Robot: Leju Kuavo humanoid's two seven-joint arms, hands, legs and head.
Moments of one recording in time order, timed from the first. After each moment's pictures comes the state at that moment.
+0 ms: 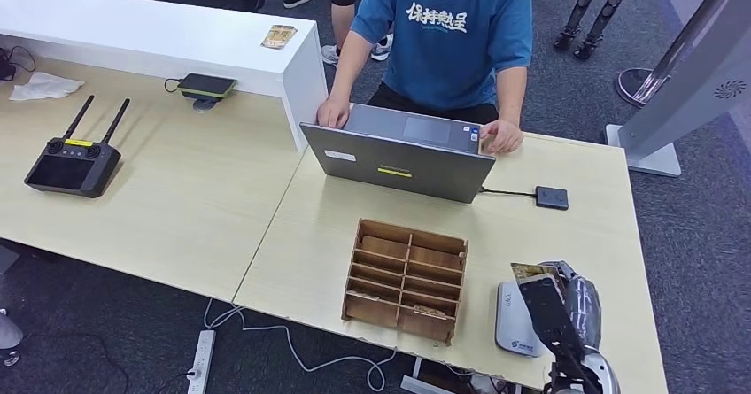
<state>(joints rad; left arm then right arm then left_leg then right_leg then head) -0.05 -0.31 1.40 -0.23 -0.90 0.00 0.07 -0.01 0.01 0.20 -1.50 0.55 -0.37 -0.01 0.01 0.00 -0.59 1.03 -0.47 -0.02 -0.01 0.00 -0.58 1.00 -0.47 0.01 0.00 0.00</state>
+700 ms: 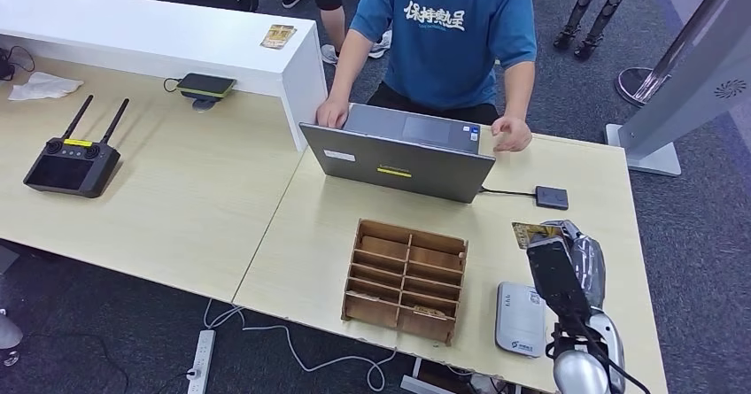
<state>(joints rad) -0.05 -0.31 1.40 -0.23 -0.92 0.00 0.07 -0.14 0.01 0.21 -1.50 0.51 -0.35 -0.01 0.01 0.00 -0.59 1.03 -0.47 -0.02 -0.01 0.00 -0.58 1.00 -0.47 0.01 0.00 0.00</state>
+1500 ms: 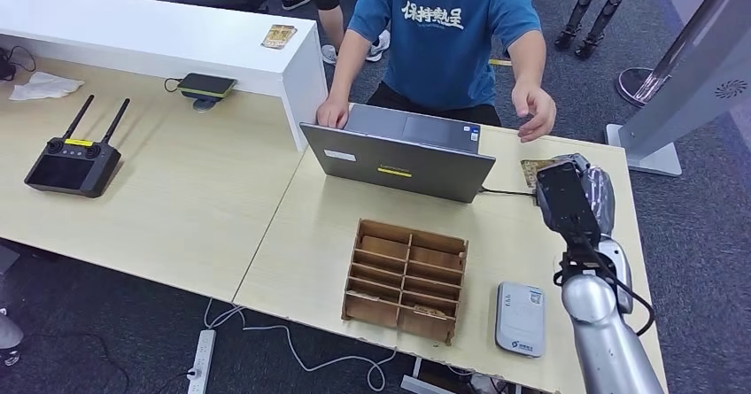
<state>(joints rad) -0.05 -0.30 1.40 -0.23 -0.98 -0.01 0.08 -0.49 0.01 0.23 -1.28 0.48 -0.31 0.03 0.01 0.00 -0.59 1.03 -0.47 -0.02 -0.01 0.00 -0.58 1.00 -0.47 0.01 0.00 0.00</state>
